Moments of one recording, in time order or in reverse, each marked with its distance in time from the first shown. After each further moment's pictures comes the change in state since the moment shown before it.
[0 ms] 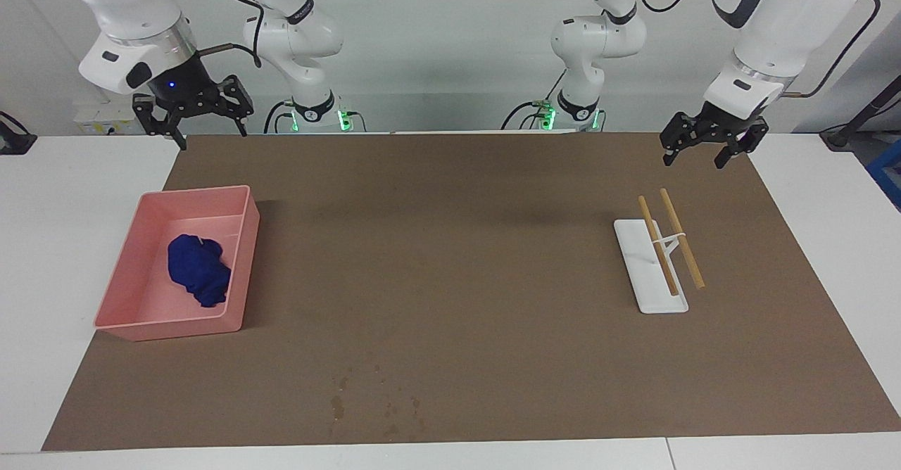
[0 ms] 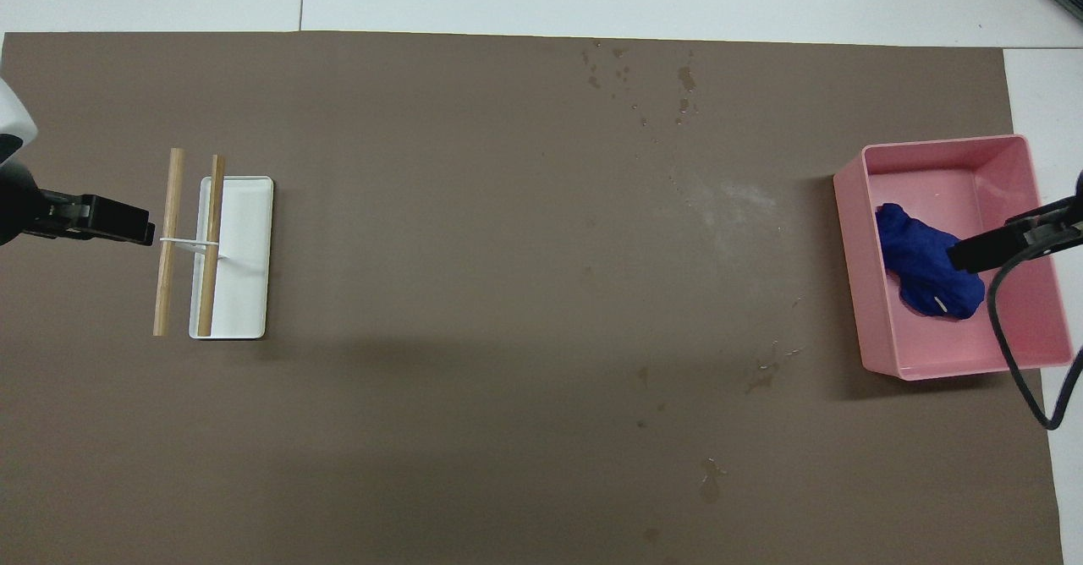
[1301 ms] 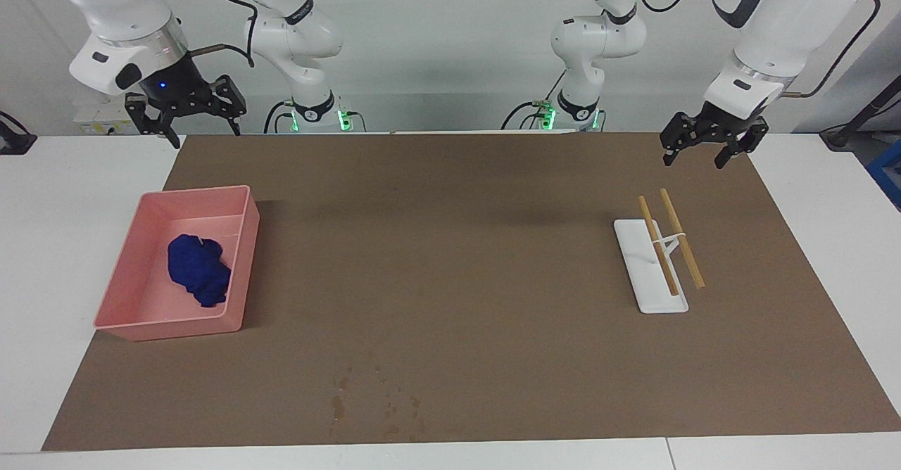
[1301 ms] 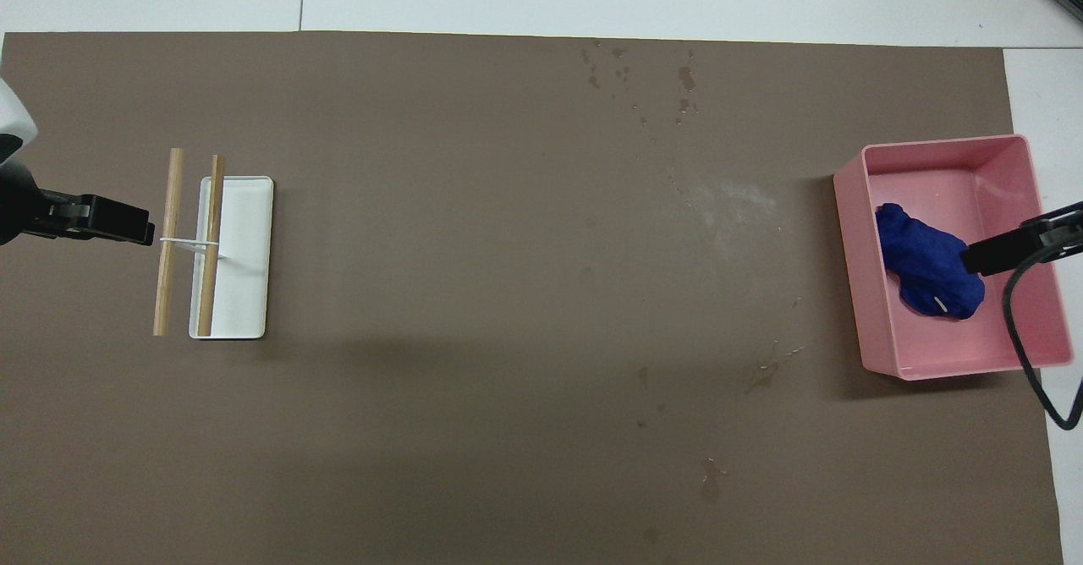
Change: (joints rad) left arm 0.000 0.000 0.000 0.000 0.000 0.000 0.000; right arm 0.055 0.000 -0.079 0.000 0.000 -0.015 0.000
